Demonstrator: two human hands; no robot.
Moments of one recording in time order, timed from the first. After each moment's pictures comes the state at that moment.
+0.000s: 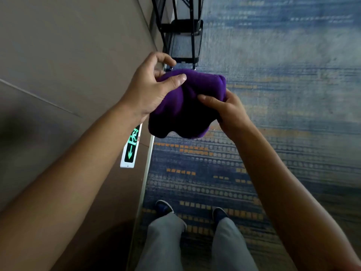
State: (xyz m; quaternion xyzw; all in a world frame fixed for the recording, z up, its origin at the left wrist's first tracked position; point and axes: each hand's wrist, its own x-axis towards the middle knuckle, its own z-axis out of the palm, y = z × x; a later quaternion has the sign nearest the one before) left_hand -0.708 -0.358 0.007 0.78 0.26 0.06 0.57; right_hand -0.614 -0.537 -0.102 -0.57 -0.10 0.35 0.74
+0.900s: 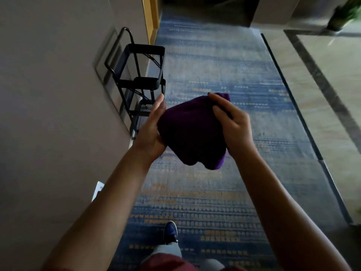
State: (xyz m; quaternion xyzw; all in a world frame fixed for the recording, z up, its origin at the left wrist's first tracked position) left_hand -0.469 -0.377 0.111 0.38 0.17 0.03 0.91; right_hand -0.395 -0.576 0.131 -0.69 -0.19 0.06 0.70
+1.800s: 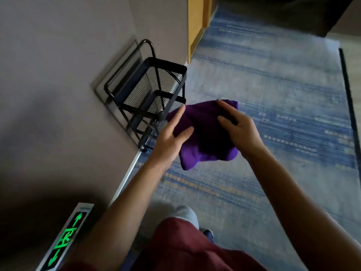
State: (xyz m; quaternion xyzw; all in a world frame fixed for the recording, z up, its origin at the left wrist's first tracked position) left_hand -0.138 -0.349 0.070 0.65 0.24 0.20 0.70; right_hand 0.034 -0.496 0.078 -0.75 -0.31 0.22 0.54
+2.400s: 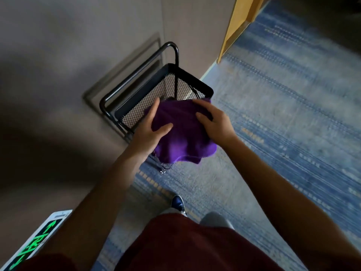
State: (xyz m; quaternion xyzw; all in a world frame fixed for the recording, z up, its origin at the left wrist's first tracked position) left_hand -0.006 -0.089 -0.003 0.63 0.37 0.23 0.64; right_hand 0.209 -0.192 0.022 -0.75 -0.47 0.26 0.39
